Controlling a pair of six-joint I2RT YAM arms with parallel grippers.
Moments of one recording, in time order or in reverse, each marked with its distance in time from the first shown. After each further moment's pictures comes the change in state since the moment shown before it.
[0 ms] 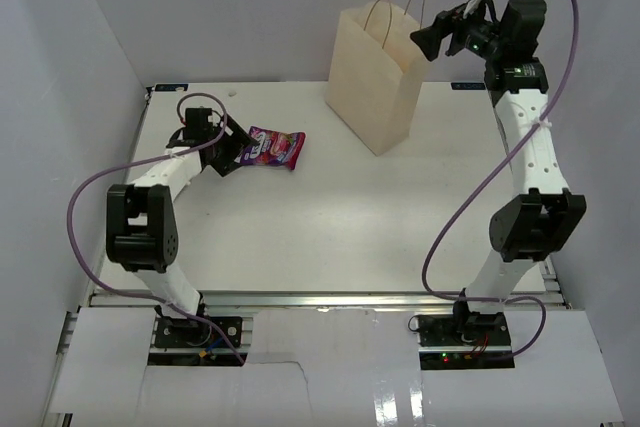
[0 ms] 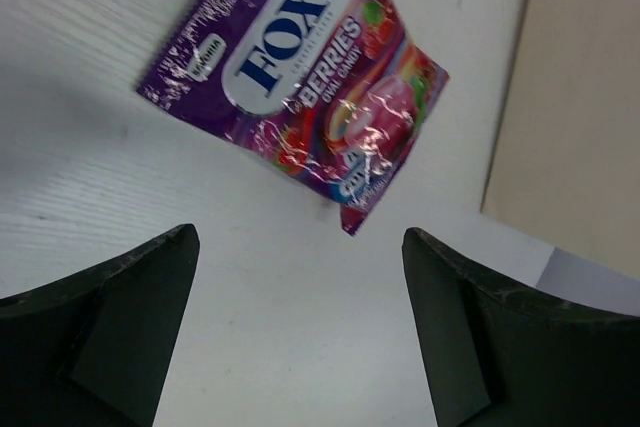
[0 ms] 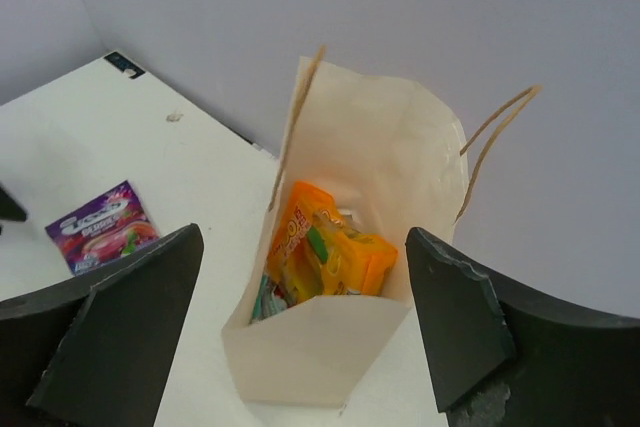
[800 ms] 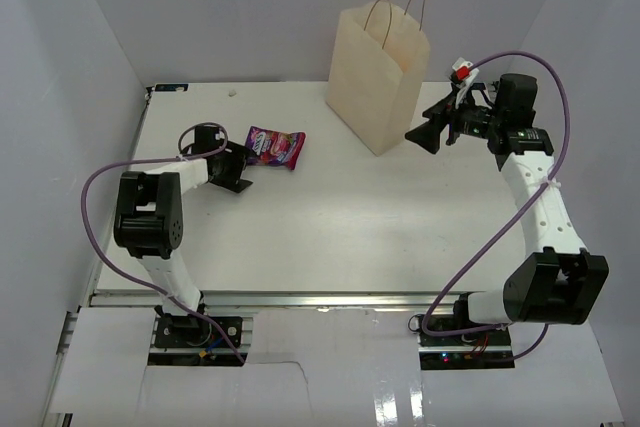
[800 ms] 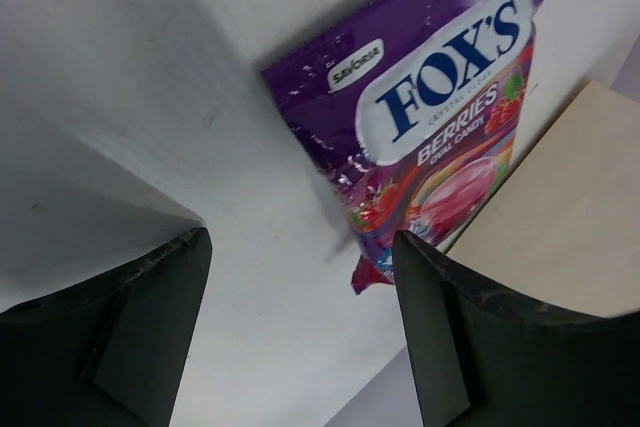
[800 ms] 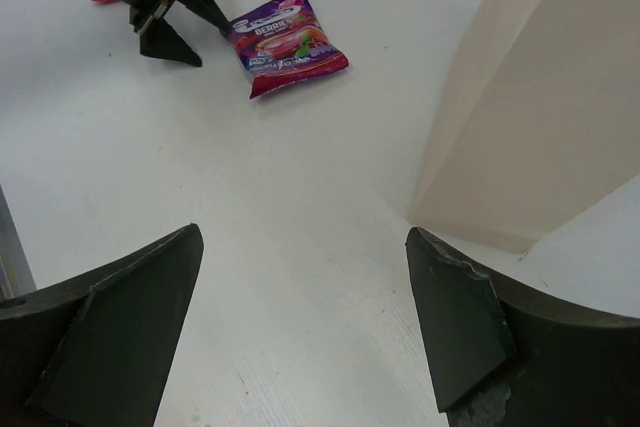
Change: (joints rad) left arm 0.006 0.143 -0.095 0.079 -0.010 -0.385; right arm -0.051 -0.441 -0.679 -0.212 -0.302 -0.244
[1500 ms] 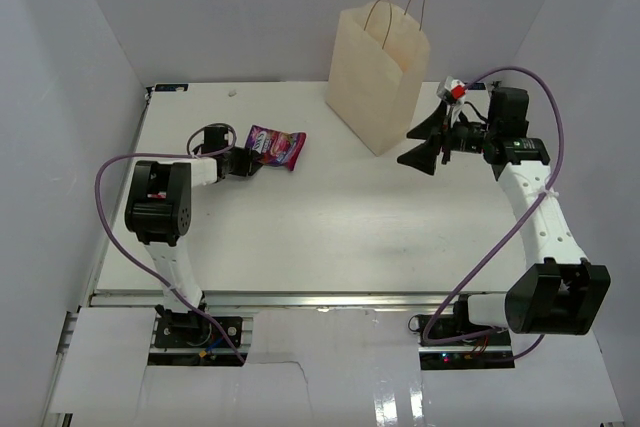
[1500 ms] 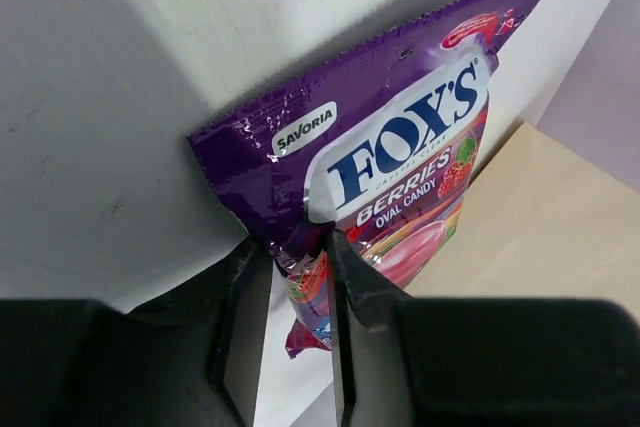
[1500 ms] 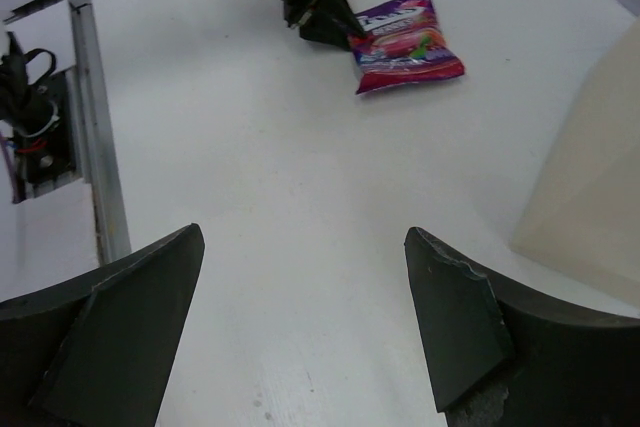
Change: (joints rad) left arm -0.034 0.130 0.035 0.193 -0.029 -0.202; right arm 0.015 -0.058 -0.068 -0.070 -0.190 -0.054
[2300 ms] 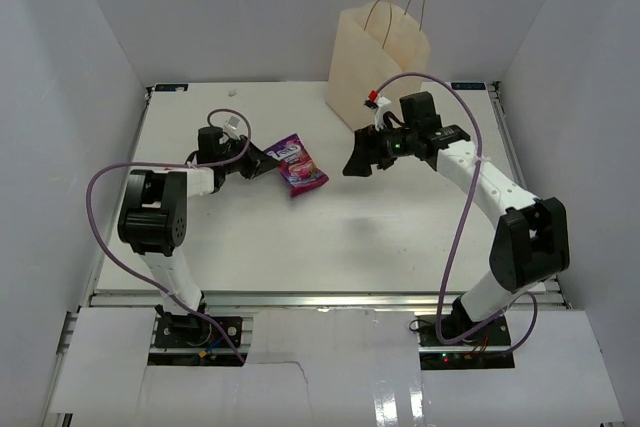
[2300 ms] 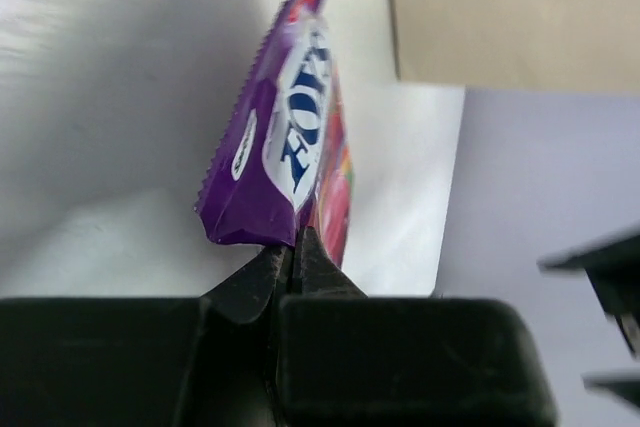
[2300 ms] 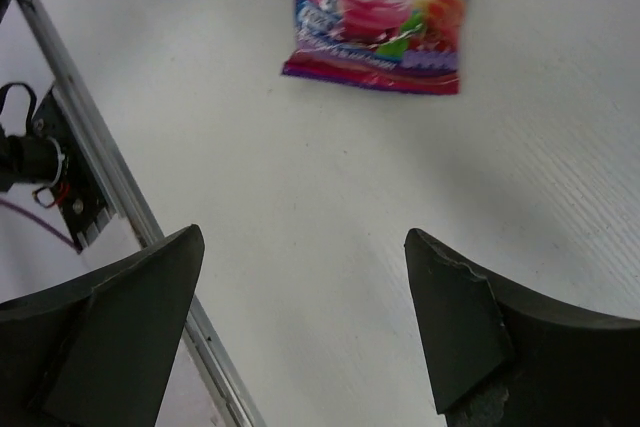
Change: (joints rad) left arm 0.000 -0.068 -0.114 0.291 0.475 0.565; right arm 0.385 0.243 0.032 0.006 0.411 0.349
